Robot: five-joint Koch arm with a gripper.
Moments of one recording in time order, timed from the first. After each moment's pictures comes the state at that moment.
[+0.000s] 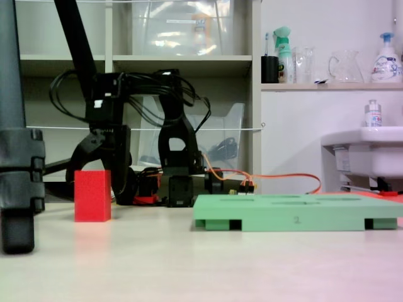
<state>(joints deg) 22.7 67.4 73.1 80.0 65.1</state>
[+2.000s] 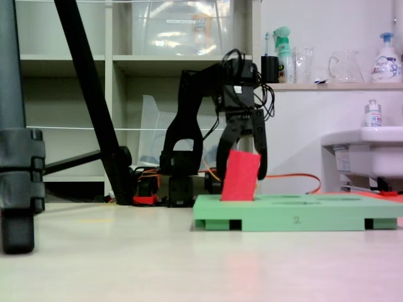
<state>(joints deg) -25.3 64.3 60.5 86.0 116.6</state>
